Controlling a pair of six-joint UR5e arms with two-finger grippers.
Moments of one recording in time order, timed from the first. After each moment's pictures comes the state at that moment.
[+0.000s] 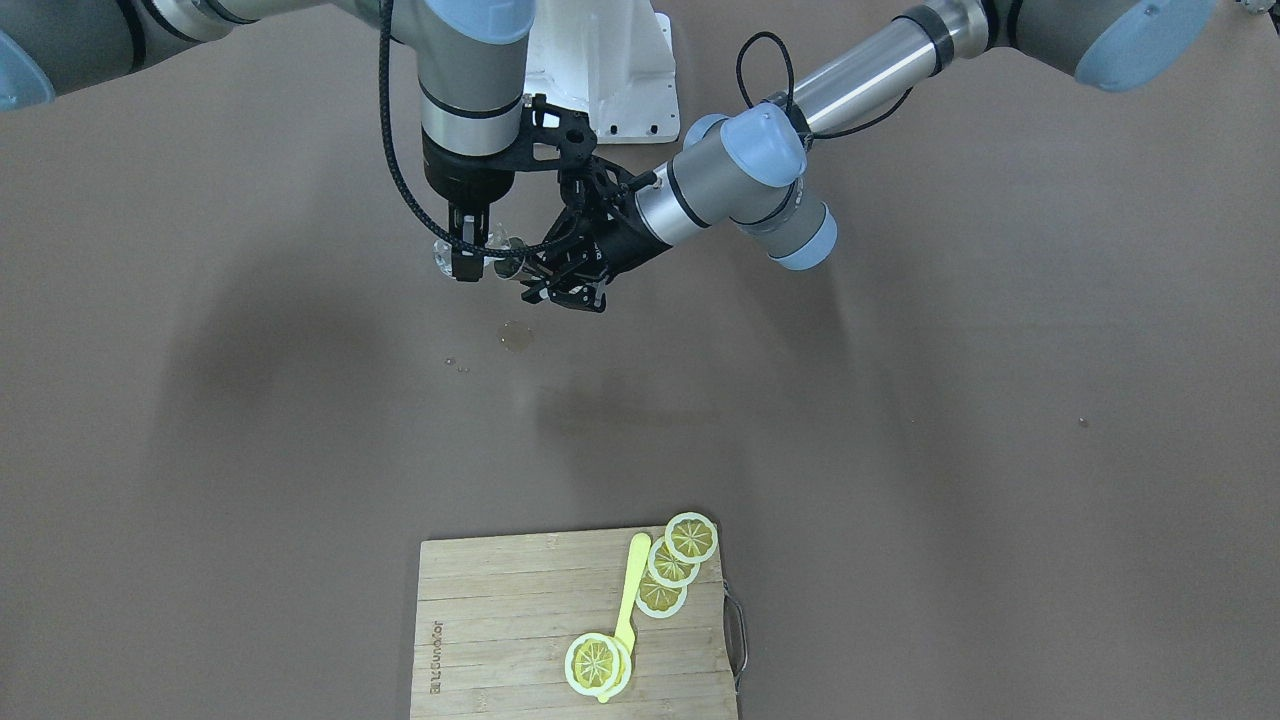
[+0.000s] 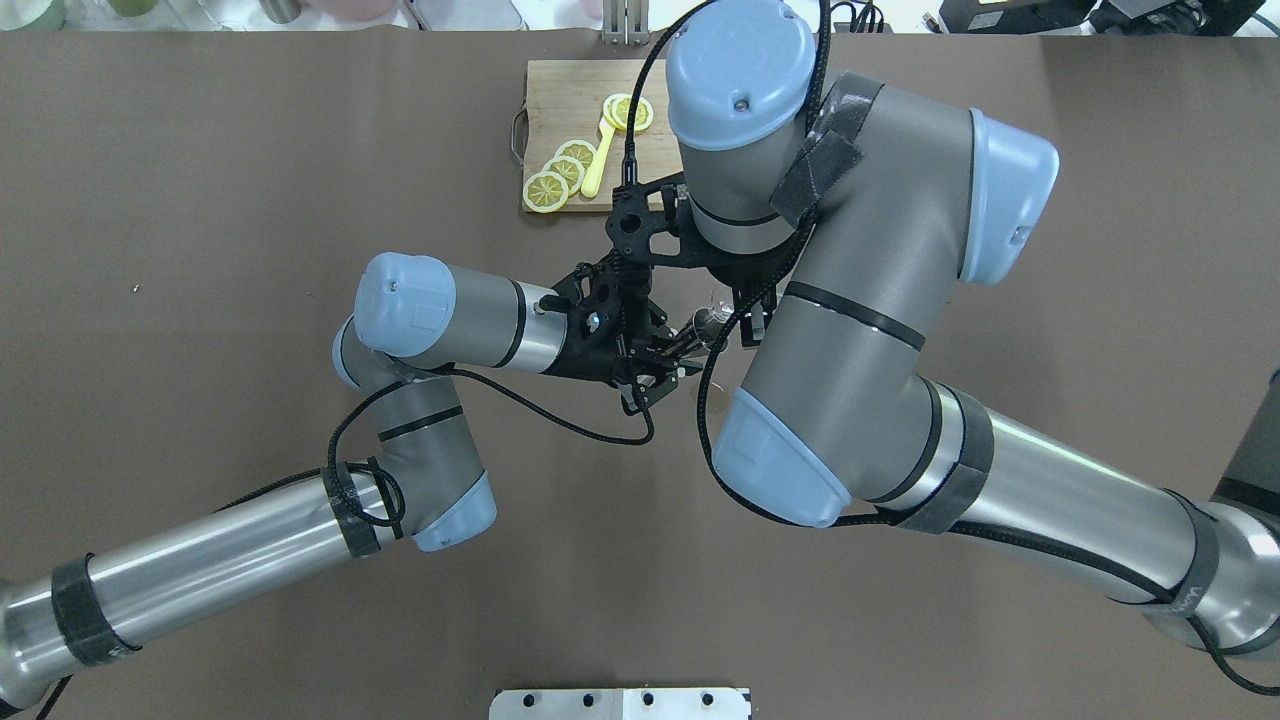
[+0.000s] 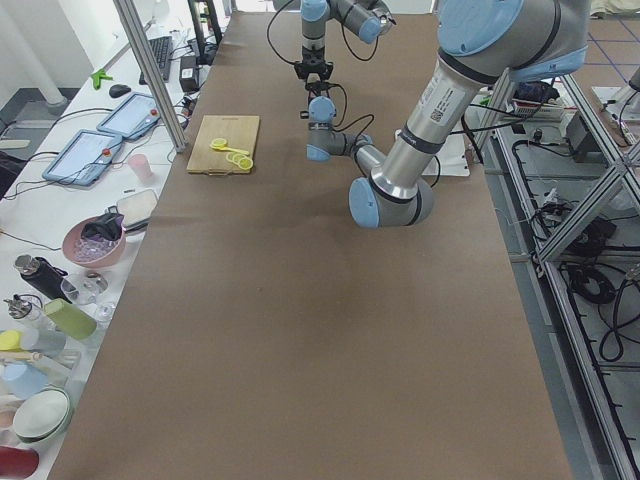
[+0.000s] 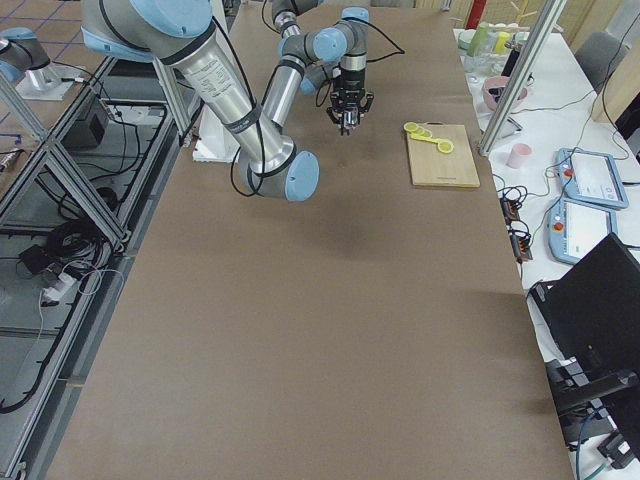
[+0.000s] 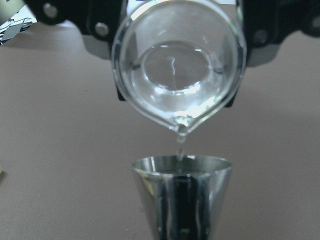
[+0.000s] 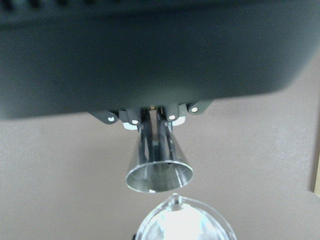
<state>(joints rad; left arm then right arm) -0.51 -2.32 -1.27 -2.81 -1.97 -0.12 0.64 -0.72 1.82 -2.14 1.88 -0.56</state>
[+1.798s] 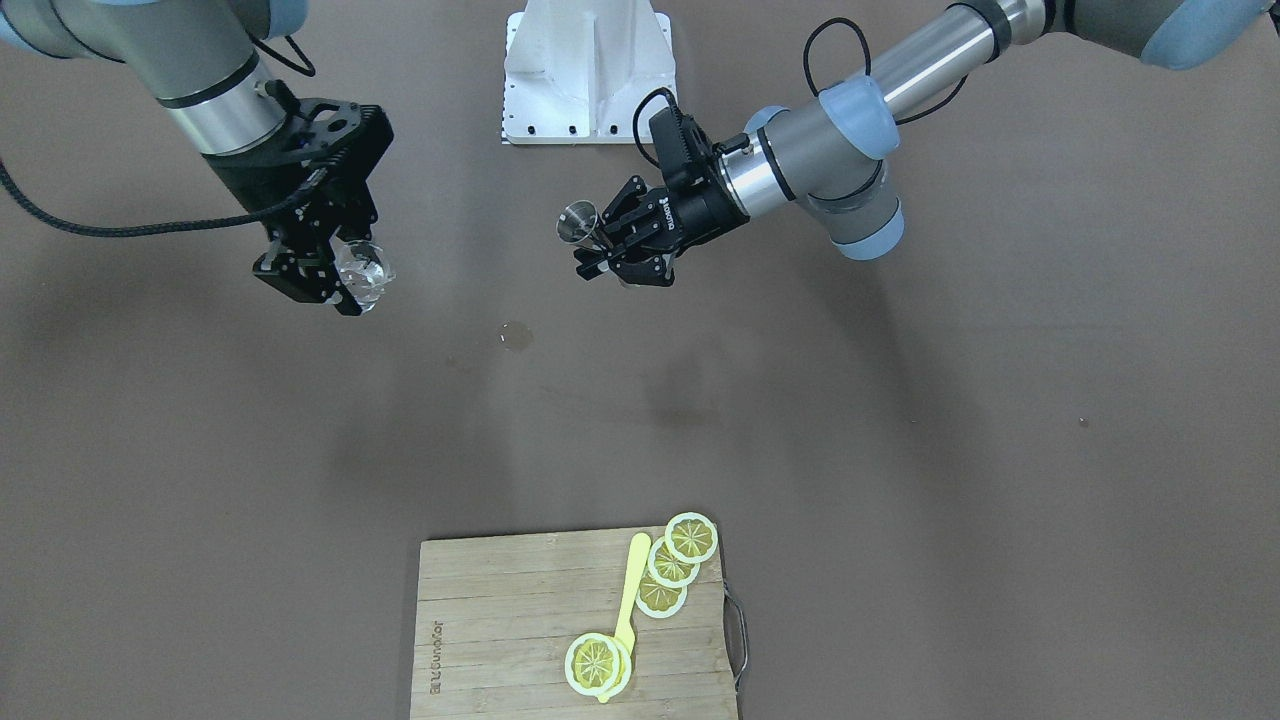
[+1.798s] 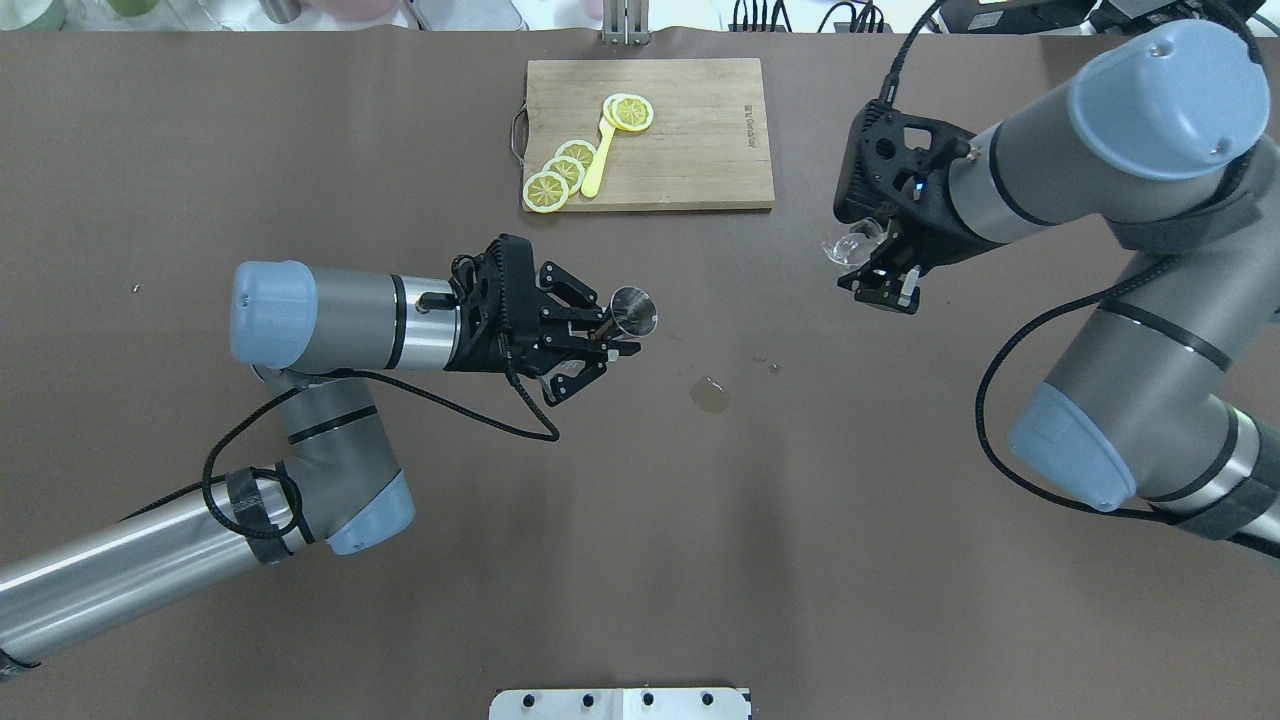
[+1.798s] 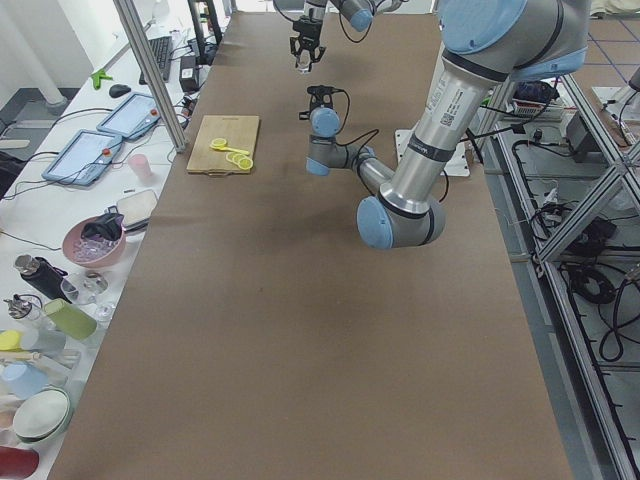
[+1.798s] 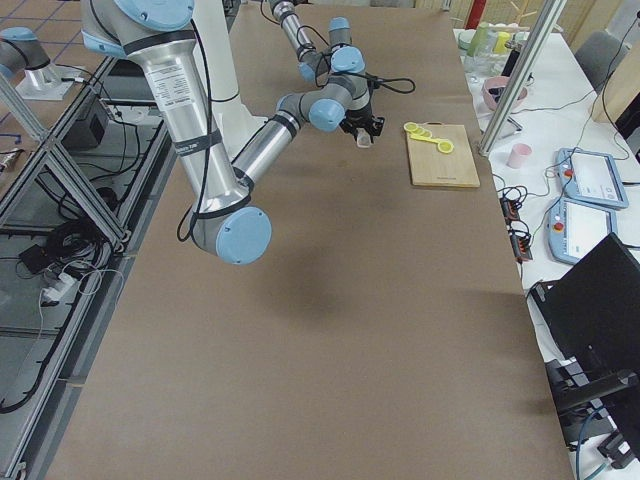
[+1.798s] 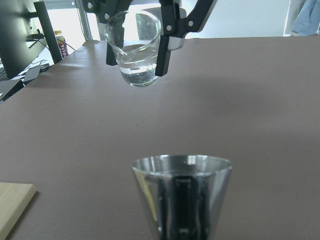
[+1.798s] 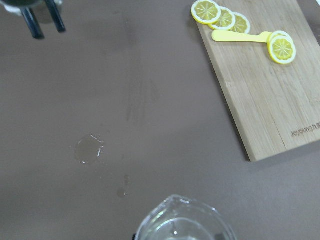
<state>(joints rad) -0.56 -2.15 -1.43 -2.98 -1.93 -0.13 0.83 -1.23 2.00 -1.37 2.02 -0.19</state>
